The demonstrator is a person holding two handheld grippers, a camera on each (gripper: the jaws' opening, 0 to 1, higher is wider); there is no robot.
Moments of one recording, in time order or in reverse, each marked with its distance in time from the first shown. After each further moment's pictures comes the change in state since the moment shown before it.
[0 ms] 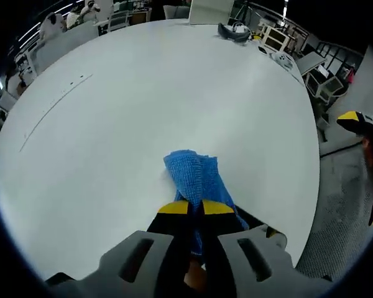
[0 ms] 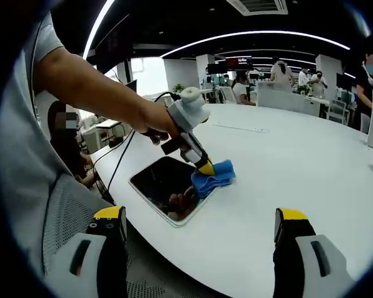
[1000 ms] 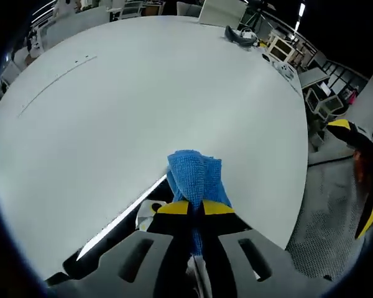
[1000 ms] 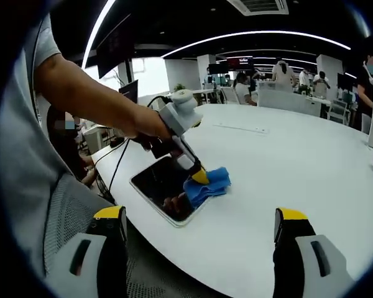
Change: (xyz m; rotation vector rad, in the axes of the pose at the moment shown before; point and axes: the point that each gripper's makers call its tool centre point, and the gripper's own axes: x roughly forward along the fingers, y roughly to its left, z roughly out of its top) left arm -0.005 -0.017 -0.013 -0.168 -0.003 -0.027; right arm 0.000 0.000 0.001 0.003 -0.004 0.006
